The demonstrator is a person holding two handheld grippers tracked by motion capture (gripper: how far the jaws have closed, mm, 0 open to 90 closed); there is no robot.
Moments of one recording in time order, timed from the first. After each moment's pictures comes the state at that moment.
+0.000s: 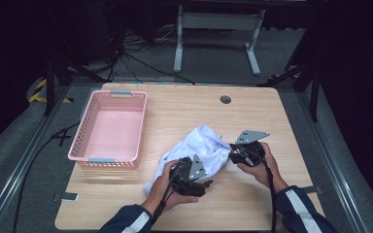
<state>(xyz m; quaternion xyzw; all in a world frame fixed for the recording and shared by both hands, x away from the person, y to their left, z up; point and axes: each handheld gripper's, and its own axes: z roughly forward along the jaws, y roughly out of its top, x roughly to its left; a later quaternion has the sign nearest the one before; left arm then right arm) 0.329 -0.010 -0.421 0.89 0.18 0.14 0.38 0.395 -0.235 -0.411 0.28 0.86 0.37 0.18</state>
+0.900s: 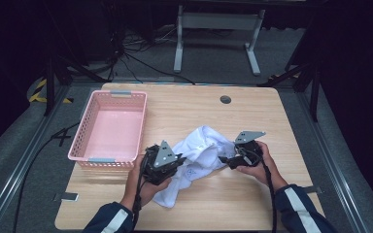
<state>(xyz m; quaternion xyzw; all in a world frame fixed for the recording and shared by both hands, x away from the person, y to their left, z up) 0.325 0.084 -0.372 0.84 0.25 0.18 0.45 0.410 -0.241 -0.433 0.30 0.87 0.35 0.16</state>
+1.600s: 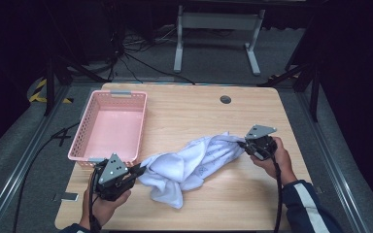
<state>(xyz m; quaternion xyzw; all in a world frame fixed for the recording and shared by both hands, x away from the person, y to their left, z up) 0.286 0.176 -0.392 0.81 0.33 0.17 0.45 0.409 -0.270 -0.397 0.30 0.87 0.30 0.26</state>
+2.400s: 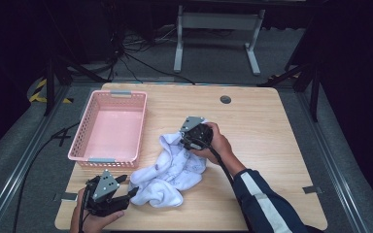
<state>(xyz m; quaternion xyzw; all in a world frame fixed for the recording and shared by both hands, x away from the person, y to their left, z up) 0.266 0.194 -0.421 0.82 0.33 0.19 0.42 0.446 -0.094 -0.401 0.20 0.90 0.31 0.24</state>
